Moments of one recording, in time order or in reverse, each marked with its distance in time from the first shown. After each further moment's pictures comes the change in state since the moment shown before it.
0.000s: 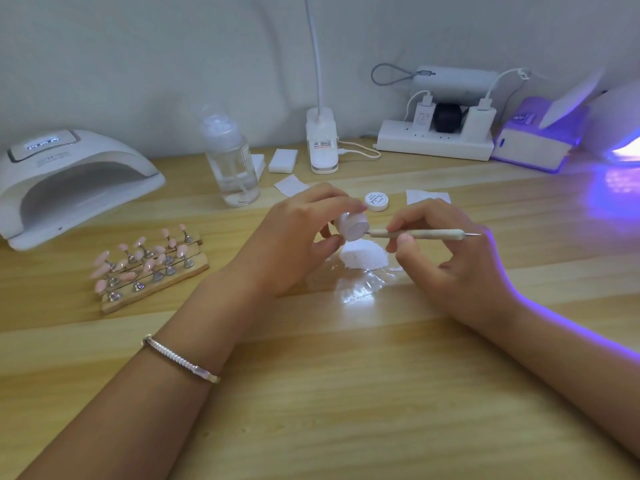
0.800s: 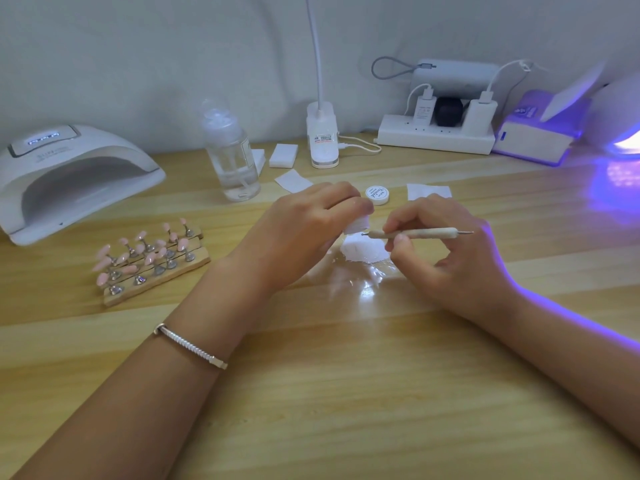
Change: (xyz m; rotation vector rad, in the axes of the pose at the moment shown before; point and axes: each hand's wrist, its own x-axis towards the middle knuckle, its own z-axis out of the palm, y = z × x) left_hand 0.002 0.000 0.001 0.283 0.010 0.296; right_hand -0.001 0.000 0.002 -0.054 -0.004 -0.095
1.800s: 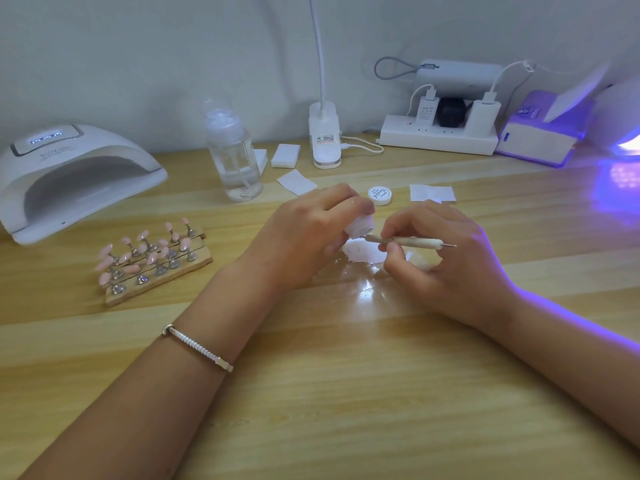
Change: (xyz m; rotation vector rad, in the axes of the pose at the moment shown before) left_hand -0.002 0.004 0.005 -0.075 0.006 -0.103; right_hand -0.001 -0.001 0.002 -0.074 -0.052 -0.016
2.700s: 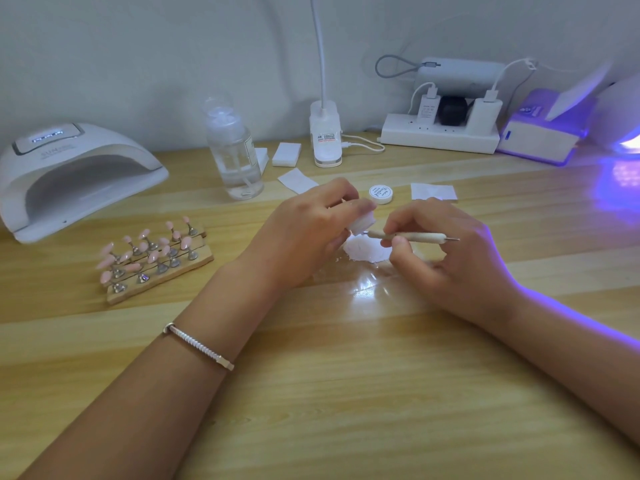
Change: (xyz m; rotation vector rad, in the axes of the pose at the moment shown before) left_hand 0.000 -0.001 0.000 0.019 -0.034 -0.022; right_hand 0.000 0.001 -0.002 0.063 -0.006 0.064
